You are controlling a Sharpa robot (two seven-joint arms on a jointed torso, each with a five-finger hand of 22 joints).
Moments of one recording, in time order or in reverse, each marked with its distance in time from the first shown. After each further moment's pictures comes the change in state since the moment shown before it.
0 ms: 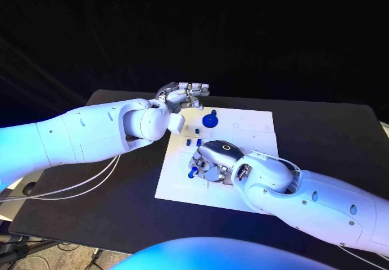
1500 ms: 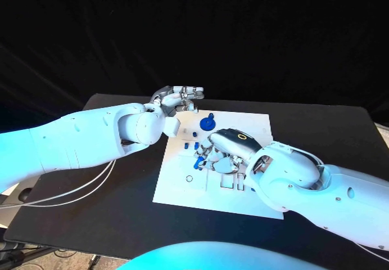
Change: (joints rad) left arm 0.000 -0.010 0.000 0.003 0.000 -0.009 0.003; left_hand 0.000 0.000 0.000 0.000 0.000 0.002 0.002 0.000 0.000 0.004 -0.004 -0.004 0.000 0.000 0.000 0.000 0.001 0.000 0.000 0.000 0.000 0.000; right arm 0.070 -0.128 0.017 0.144 0.080 -0.074 0.009; right_hand -0.004 -0.004 -0.005 0.000 -0.003 0.006 -0.002 0.010 0.001 0.004 -0.007 0.009 0.000 0.000 0.000 0.000 0.005 0.000 0.000 0.000 0.000 0.006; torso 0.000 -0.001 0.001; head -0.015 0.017
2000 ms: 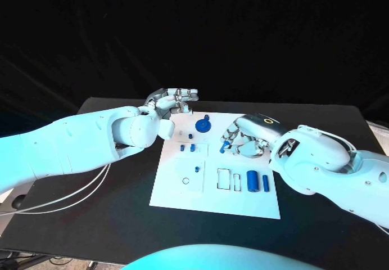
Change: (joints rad) left arm 0.000 -0.007 0.000 0.006 0.000 -0.004 0.000; left_hand 0.000 0.000 0.000 0.000 0.000 0.000 0.000 0.000 0.000 0.000 0.000 0.000 0.000 0.000 0.000 0.000 0.001 0.000 0.000 0.000 0.000 0.000; right arm 0.085 -0.136 0.007 -0.009 -0.009 0.025 -0.023; right_hand -0.002 -0.002 -0.011 0.005 -0.005 0.000 0.000 0.000 0.001 -0.001 -0.001 0.010 0.000 0.000 0.000 -0.004 -0.002 0.000 0.000 0.000 -0.004 -0.002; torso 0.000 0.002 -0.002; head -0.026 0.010
